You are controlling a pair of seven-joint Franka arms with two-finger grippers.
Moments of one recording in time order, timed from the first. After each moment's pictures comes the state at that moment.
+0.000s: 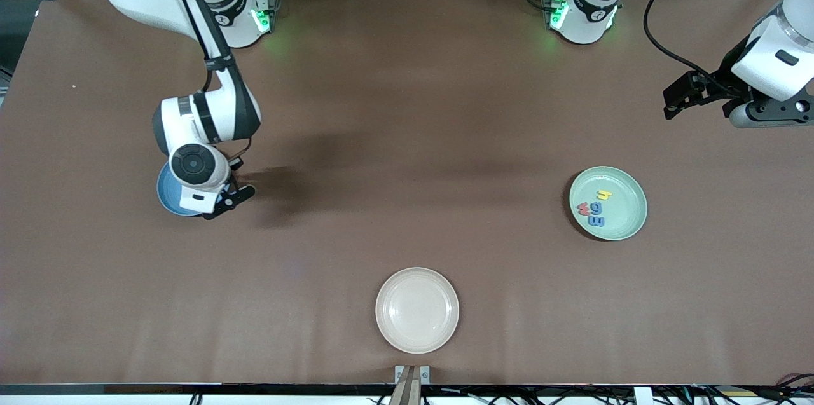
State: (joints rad) left arm 0.00 -0.01 -0.15 -1.58 0.02 1.58 -0.16; right arm 0.53 0.43 -0.38 -2.03 -0.16 2.08 -0.35
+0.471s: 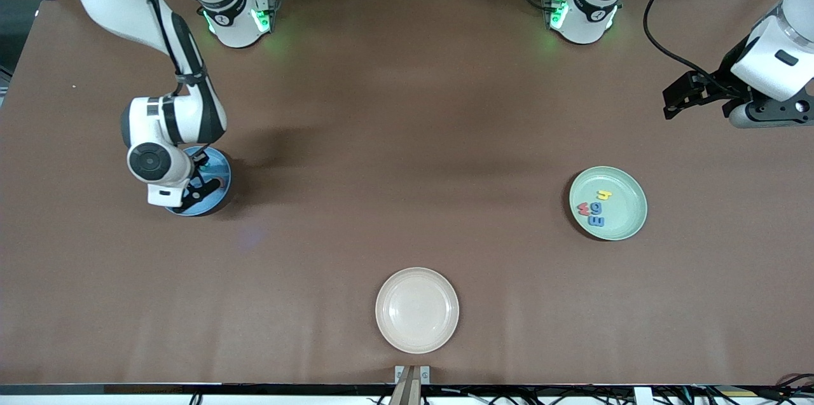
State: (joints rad) left arm 0.00 -0.01 -0.15 -1.58 0.02 1.58 -0.16; right arm 0.46 0.47 -0.48 -2.16 -0.16 2.27 -0.57
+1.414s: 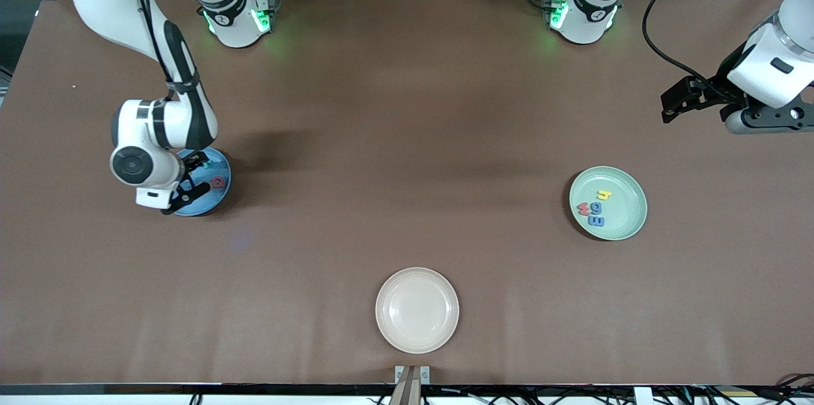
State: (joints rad) left arm 0.00 0.01 -0.15 -1.57 0.02 1.58 -0.15; right arm 0.47 0.47 -0.53 -2.12 -0.03 2.26 -0.58
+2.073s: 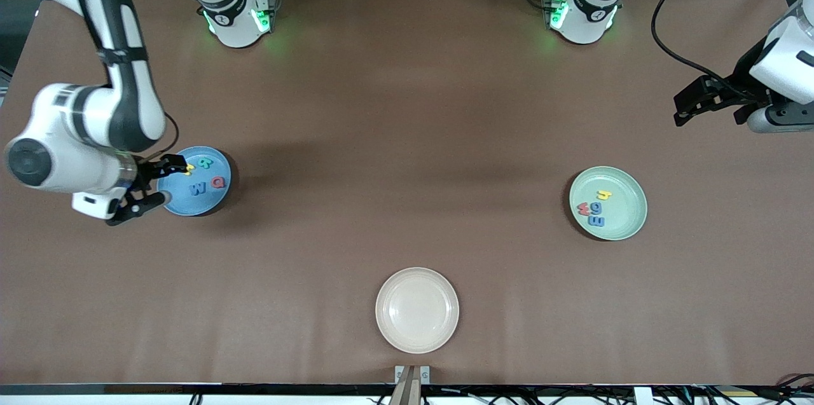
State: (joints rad) left arm 0.00 0.03 -0.14 -1.51 0.02 1.58 -0.15; right arm 0.33 0.34 -0.44 -1.78 0.14 1.82 -0.55
